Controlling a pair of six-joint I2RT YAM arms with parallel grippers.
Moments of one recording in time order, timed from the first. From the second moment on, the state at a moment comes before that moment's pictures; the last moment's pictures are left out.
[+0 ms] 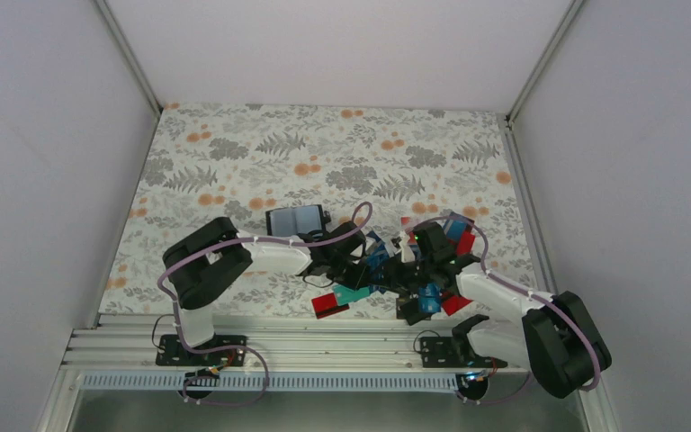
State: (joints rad) left arm -1.02 1.84 0.95 -0.11 0.35 -0.61; right arm 0.49 1.14 0.38 -0.25 -0.74 0.73
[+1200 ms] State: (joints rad) left arm -0.61 1.40 0.80 -0.29 0.08 -0.59; right arm 0.49 1.47 0.85 -0.37 -0.71 0.53
